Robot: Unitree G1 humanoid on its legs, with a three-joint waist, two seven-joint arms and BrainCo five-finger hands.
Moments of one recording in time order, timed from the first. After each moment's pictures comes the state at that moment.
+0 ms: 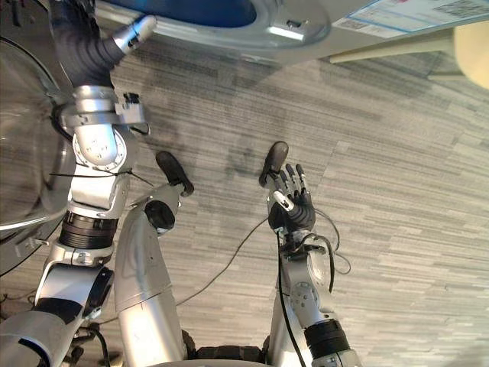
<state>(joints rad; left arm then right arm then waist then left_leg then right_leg) -0.76 0.36 -0.08 0.00 -0.10 -0.20 0.41 -0.11 -0.07 0.15 0.17 0.82 -0.30 0.08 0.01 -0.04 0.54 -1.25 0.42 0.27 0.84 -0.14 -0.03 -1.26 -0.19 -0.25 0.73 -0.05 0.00</state>
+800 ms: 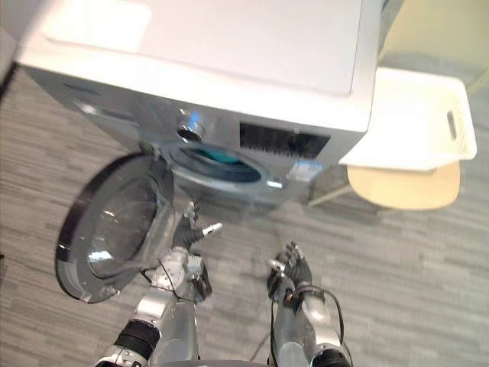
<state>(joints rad) -0.10 0.01 -0.20 0.49 -0.03 -0.18 0.22 0.02 -0.06 0.09 0.69 0.30 -0.19 -0.04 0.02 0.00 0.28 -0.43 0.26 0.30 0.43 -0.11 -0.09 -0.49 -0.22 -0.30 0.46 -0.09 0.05</state>
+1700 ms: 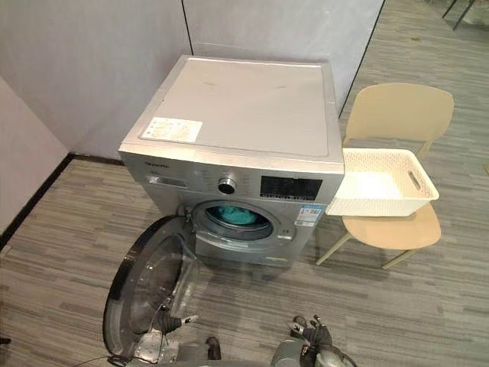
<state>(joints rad) 0.09 0.08 -0.10 0.92 0.17 -0.14 0.26 0.05 -0.08 -0.12 1.06 0.19 -0.12 -0.05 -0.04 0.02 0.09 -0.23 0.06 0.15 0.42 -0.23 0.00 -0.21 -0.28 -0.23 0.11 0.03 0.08</state>
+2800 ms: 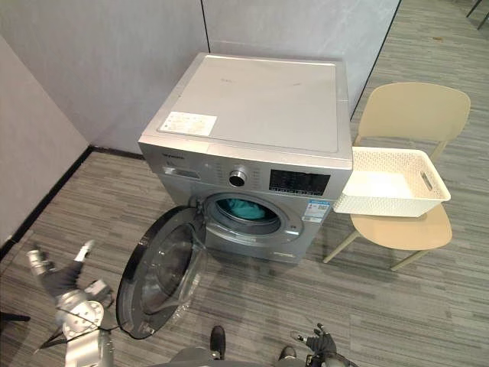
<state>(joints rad) 0.18 -0.01 0.45 0.03 -0.02 -0.22 0.53 0.08 -0.10 -0.11 1.08 0.14 -0.13 -0.04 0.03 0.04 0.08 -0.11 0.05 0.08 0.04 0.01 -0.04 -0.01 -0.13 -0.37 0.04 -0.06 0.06</state>
